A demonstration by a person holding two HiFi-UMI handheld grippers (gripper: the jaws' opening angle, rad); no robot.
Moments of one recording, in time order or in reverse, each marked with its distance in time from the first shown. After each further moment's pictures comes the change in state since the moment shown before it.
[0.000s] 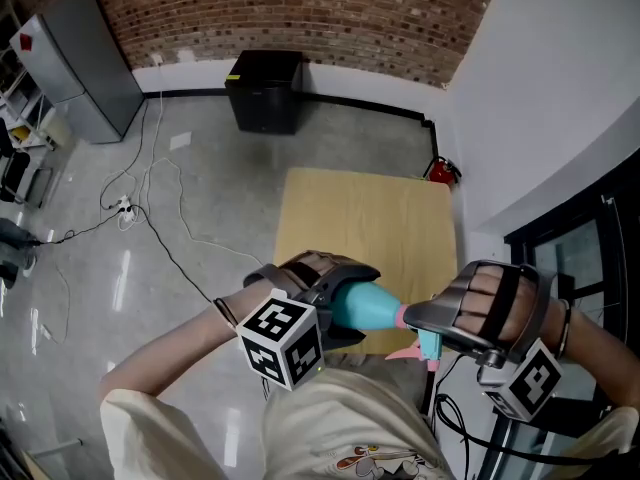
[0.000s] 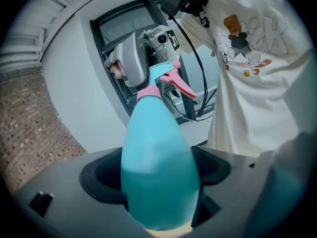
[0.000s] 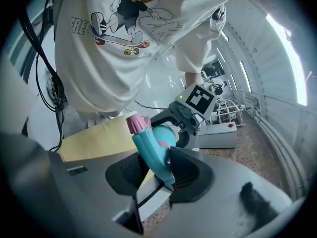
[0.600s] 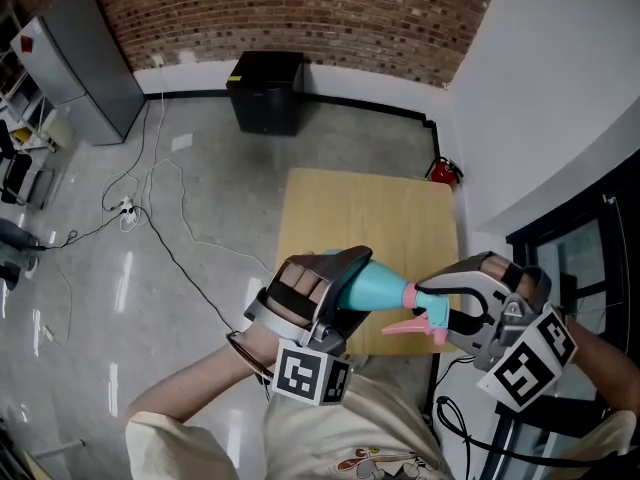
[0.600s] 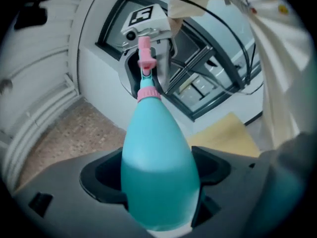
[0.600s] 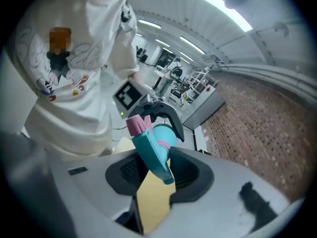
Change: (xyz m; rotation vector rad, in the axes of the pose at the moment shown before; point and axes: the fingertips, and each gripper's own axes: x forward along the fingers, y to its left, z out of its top) left arm -0.016 0.051 -0.009 0.142 0.218 0.669; right arm 0.002 -0.023 -0.025 0.714 -0.094 -0.016
